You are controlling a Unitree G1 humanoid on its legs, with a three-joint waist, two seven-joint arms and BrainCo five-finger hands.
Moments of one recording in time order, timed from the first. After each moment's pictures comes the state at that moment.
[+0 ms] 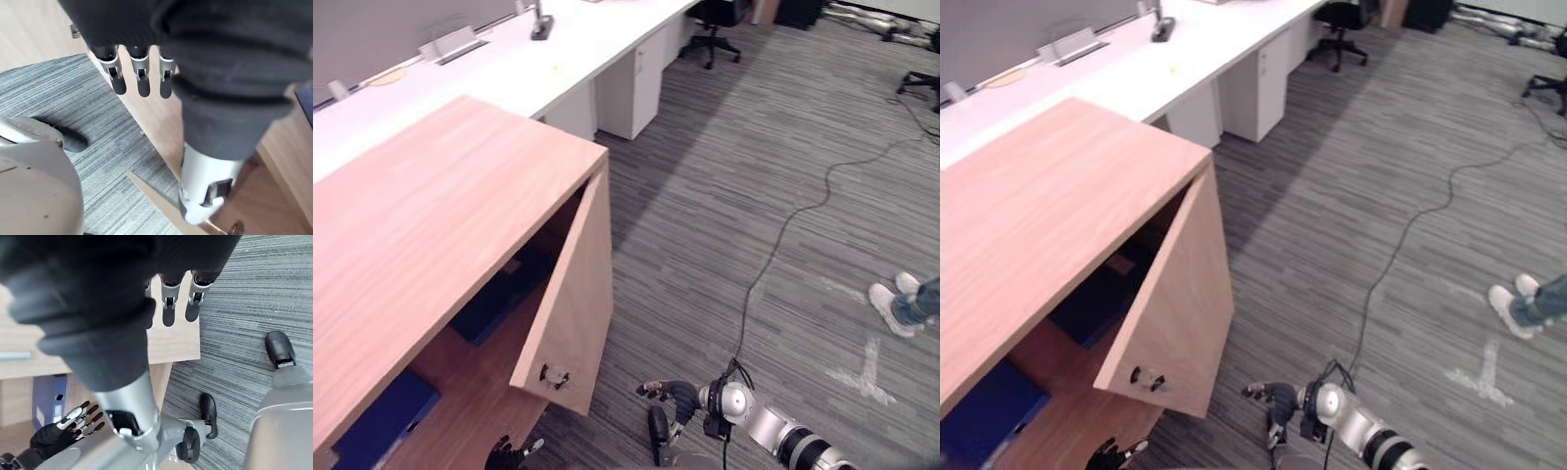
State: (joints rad) left arm 0.10 0.08 0.34 1.10 -0.12 -0.13 0.06; right arm -0.17 -0.45 0.75 0.57 -0.21 -0.12 0.46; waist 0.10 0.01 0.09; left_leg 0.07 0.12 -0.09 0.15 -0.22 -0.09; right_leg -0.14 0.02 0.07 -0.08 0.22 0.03
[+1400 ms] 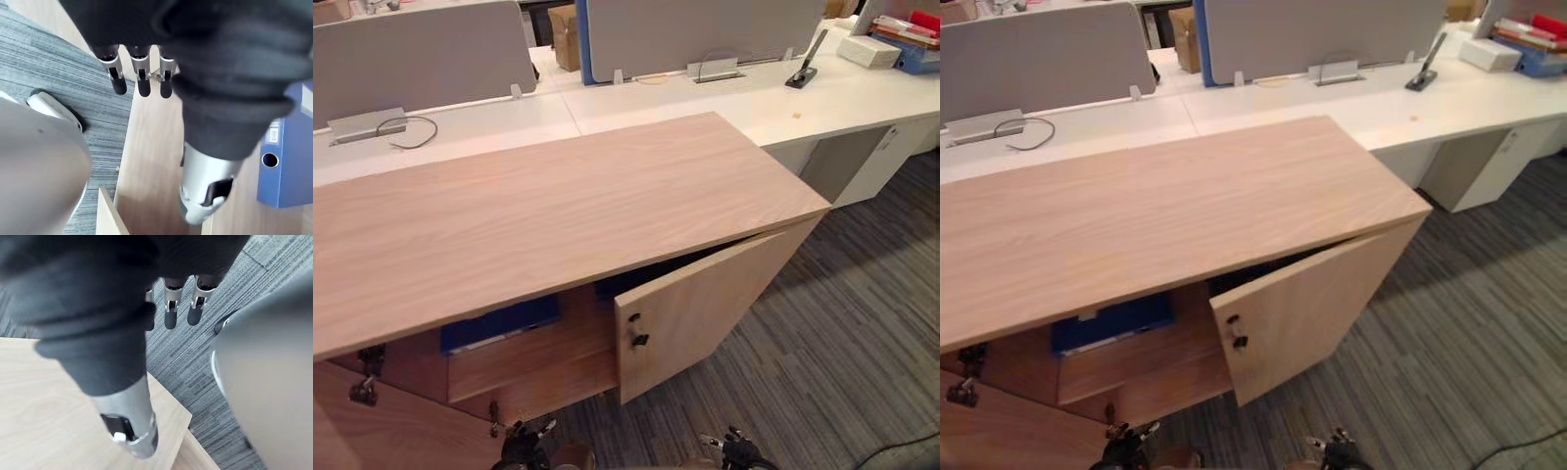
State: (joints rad) left arm 0.06 0.00 0.35 1.06 -0.21 -0.15 0.09; right arm 0.04 -0.03 -0.26 1.11 0.17 -0.04 0.00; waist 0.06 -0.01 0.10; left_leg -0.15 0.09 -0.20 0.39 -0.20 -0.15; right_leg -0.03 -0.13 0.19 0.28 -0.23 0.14
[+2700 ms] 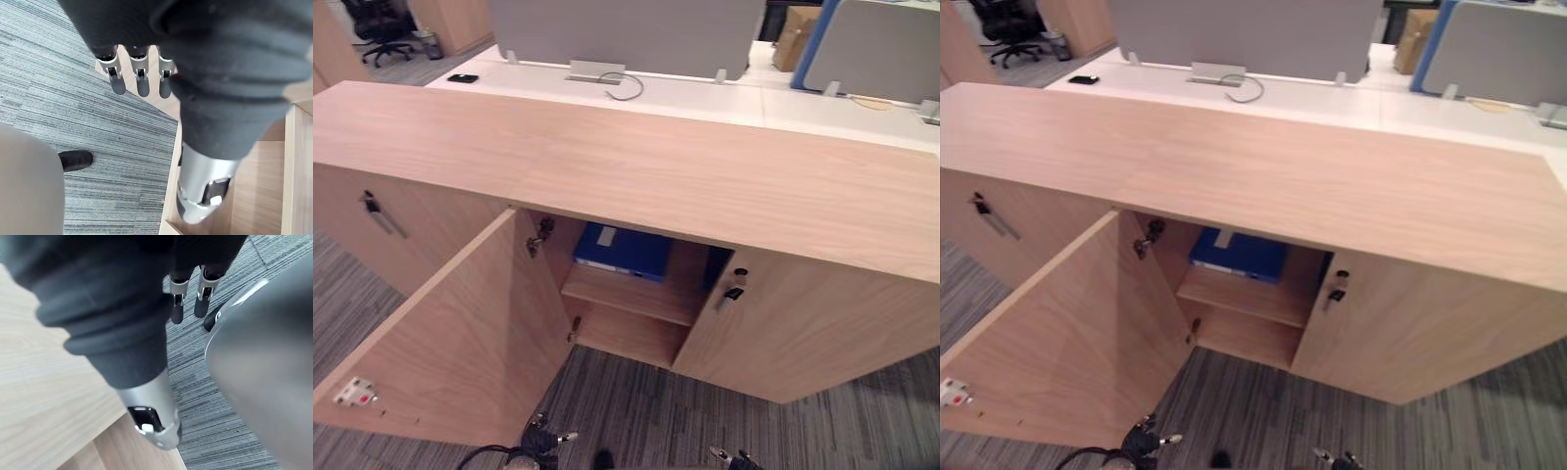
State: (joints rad) left arm 0.02 0.09 -0.02 1.14 -0.03 -0.17 0.06; right arm 0.03 -0.03 -0.43 1.23 0.21 -0.04 0.01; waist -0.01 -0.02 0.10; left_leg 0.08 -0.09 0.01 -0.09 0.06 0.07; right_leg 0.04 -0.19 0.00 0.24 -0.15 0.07
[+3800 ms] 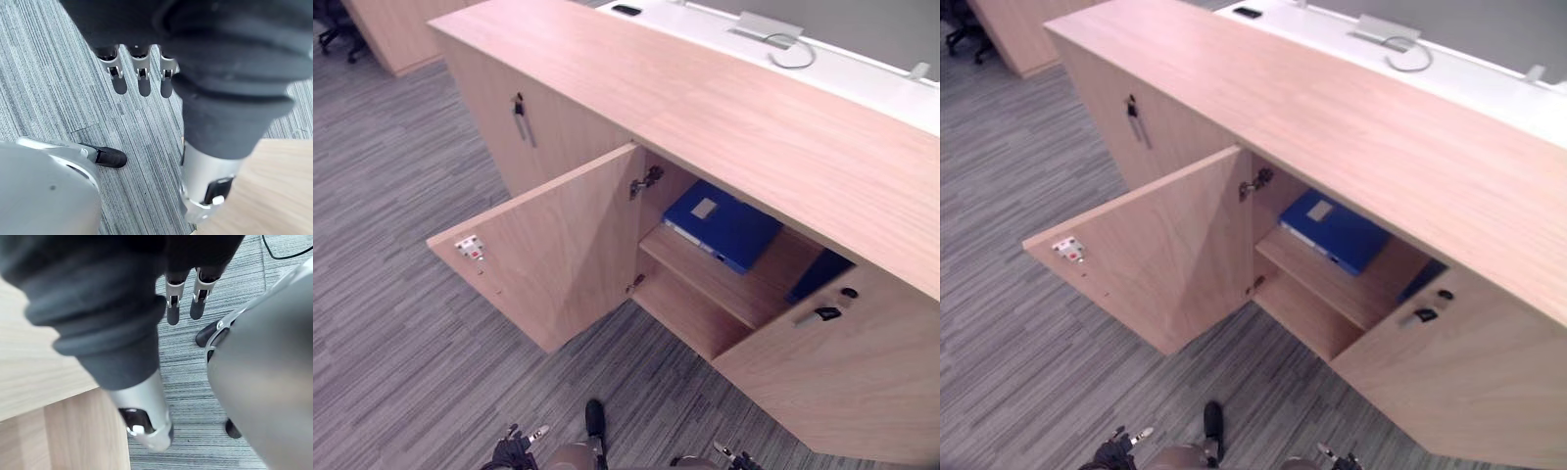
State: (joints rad) left arm 0.03 0.12 0.25 1.15 -0.31 -0.15 0.01; right arm 0.00 -0.02 -0.61 1.25 0.21 -0.04 0.03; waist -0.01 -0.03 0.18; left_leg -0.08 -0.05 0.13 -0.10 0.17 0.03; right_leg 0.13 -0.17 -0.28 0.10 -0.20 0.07
